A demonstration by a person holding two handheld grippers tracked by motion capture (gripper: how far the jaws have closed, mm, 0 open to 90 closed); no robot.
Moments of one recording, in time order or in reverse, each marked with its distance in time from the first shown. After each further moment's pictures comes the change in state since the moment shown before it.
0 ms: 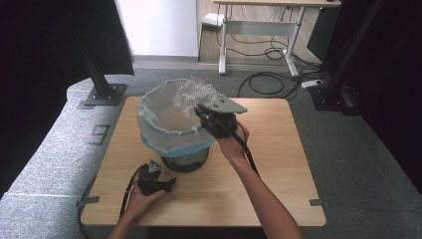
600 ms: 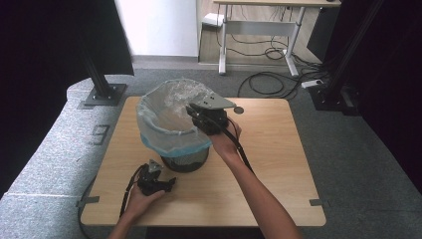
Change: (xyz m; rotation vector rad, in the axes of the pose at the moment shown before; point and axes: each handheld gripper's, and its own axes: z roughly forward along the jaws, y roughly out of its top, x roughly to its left) left arm 0.000 0.000 0.000 0.000 0.000 0.000; right arm 0.008 0.006 0.019 0.032 0.033 -0.004
